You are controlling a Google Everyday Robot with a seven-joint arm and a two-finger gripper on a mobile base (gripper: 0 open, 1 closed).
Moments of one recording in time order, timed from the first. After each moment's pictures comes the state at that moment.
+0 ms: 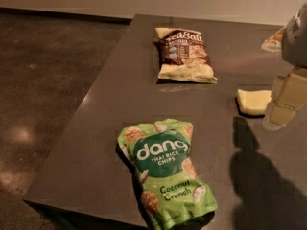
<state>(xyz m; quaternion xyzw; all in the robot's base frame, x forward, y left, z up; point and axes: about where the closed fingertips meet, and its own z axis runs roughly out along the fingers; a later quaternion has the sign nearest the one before) 0.438 -0.217 0.976 -0.60 0.78 -0.03 0.16</state>
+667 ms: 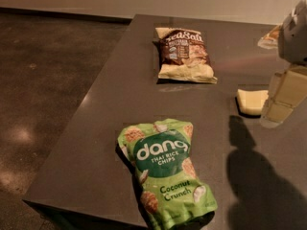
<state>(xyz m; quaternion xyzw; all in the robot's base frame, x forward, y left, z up) 0.443 -0.210 0.978 -0.61 0.77 -0.03 0.16</state>
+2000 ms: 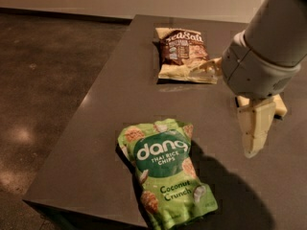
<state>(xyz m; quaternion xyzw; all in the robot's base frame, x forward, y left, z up) 0.405 -0.125 0.940 -0.84 0.53 0.00 0.13</state>
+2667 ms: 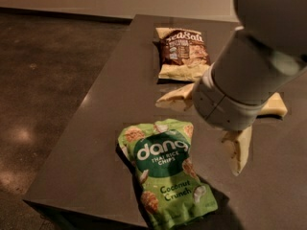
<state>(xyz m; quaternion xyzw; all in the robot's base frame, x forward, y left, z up) 0.373 -0.083 0.911 -0.93 0.36 -0.03 0.13</state>
